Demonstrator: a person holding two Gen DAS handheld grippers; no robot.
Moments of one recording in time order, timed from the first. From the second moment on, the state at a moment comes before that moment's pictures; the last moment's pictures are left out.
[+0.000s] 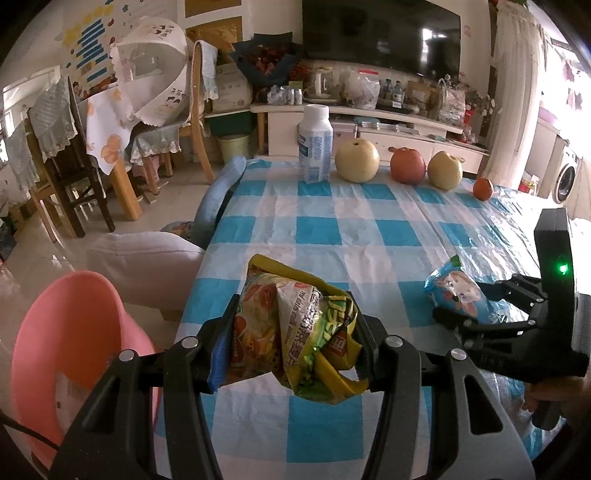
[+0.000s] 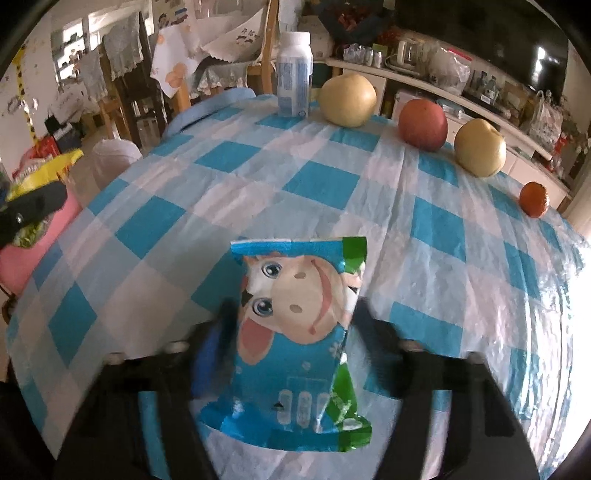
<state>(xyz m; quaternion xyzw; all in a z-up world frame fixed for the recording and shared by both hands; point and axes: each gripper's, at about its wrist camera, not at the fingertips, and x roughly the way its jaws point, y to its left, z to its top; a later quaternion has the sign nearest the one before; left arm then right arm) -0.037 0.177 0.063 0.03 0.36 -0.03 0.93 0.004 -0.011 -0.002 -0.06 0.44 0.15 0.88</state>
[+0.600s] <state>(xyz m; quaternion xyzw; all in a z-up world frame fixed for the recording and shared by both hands) -0.050 0.220 0.086 -0.02 0.33 0.01 0.94 -0.025 0.020 0.031 -0.03 0.40 0.17 0.90</state>
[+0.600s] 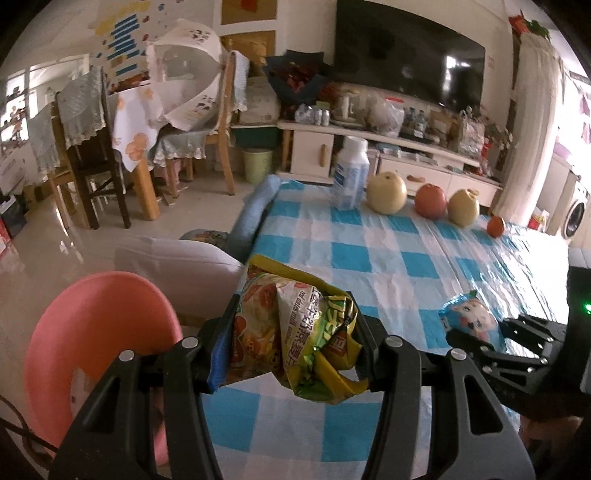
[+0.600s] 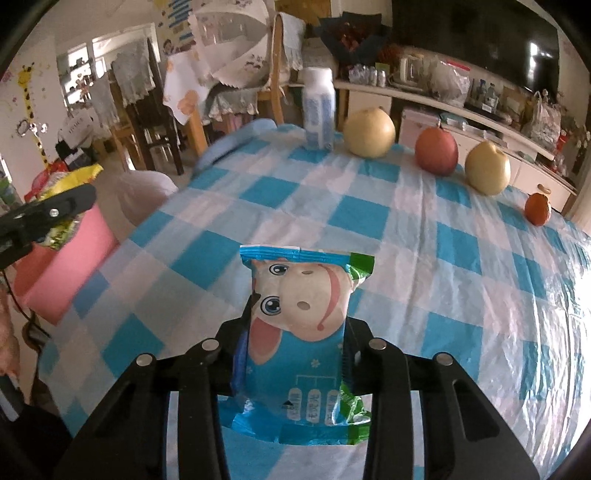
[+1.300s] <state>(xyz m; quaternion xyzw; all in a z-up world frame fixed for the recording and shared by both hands) -0.057 0.309 0.099 -0.05 0.31 0.14 0.94 -0.053 0.126 0.075 -0.01 0.39 0.26 0.88</state>
